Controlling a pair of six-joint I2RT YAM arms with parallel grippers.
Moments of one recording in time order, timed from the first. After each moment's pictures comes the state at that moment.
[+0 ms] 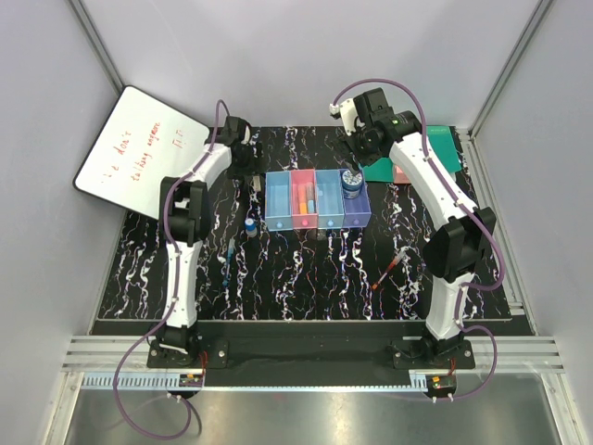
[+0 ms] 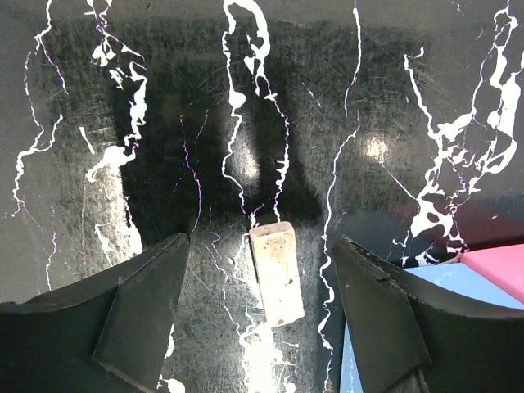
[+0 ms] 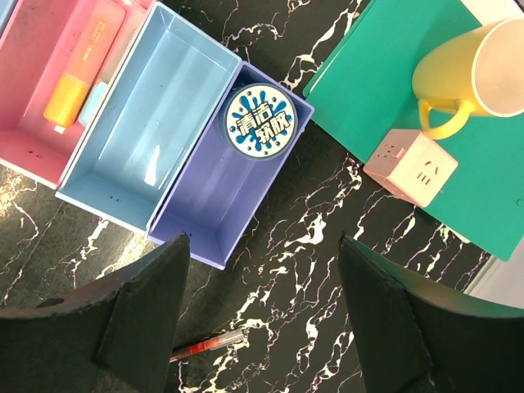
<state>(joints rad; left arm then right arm) -0.18 2.42 2.07 -0.65 0.10 -0.29 0.41 1.95 2.06 -1.02 0.07 -0.30</state>
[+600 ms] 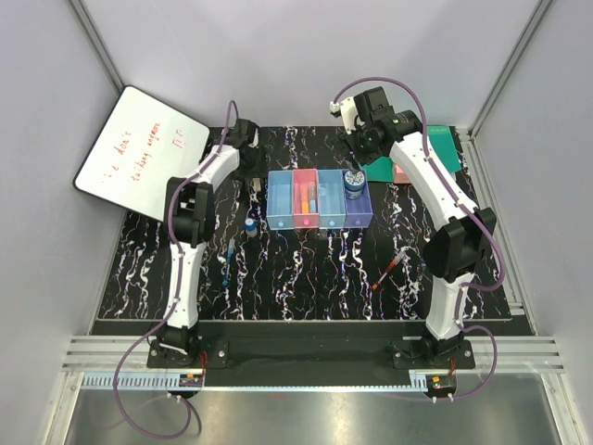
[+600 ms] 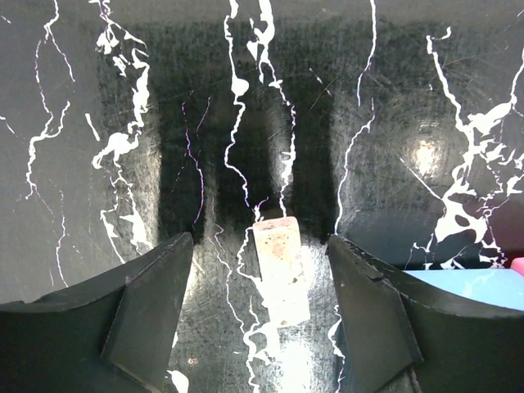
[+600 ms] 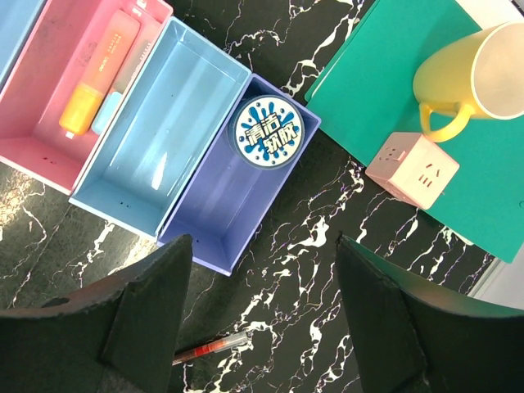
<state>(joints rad) -0.23 2.42 2.06 -0.67 -0.04 -0.25 0.41 1.95 2.07 -1.02 0.06 -0.28</state>
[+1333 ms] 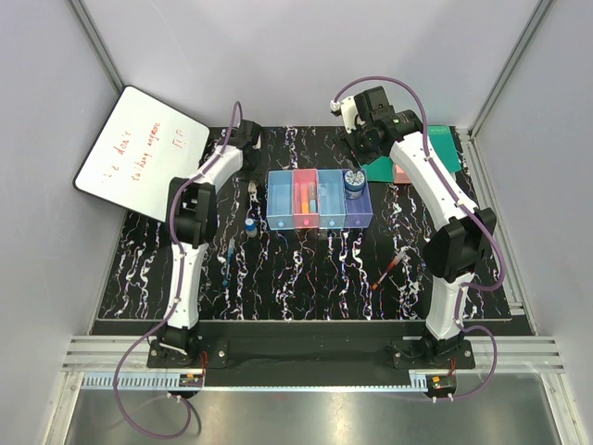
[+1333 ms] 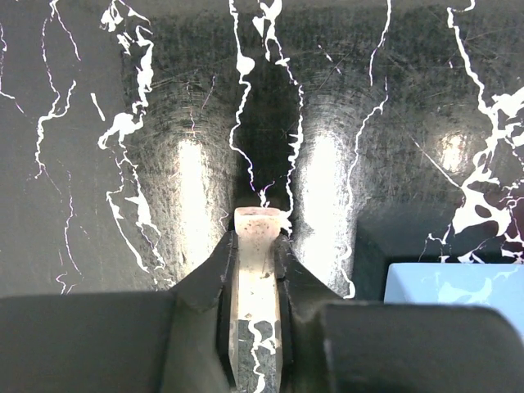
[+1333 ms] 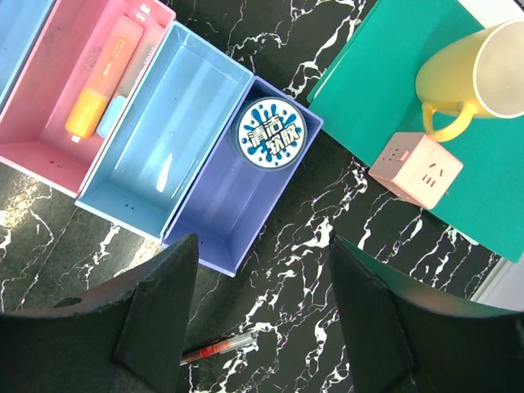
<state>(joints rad) -0.25 2.42 2.06 -0.71 -0.11 -0.24 0.41 1.95 2.08 -1.02 0.06 -0.27</state>
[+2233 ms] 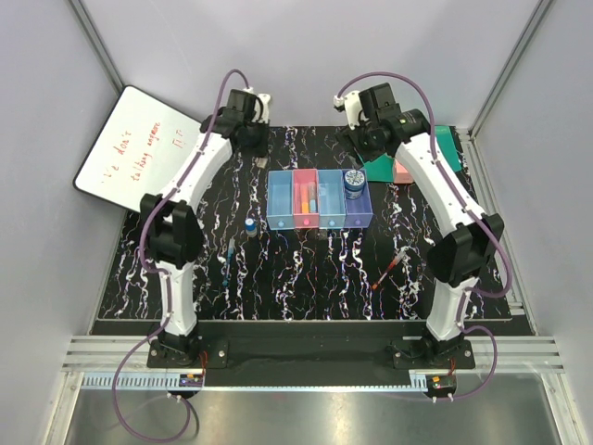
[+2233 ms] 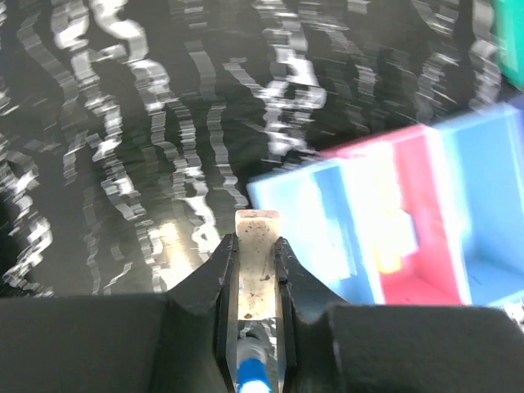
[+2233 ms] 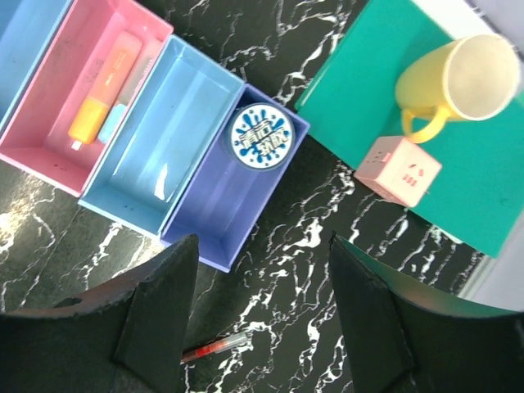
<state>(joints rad) -0.29 2.09 2.05 -0.79 0.08 -0.12 0.41 1.91 2.08 -1.02 0.05 -0.27</state>
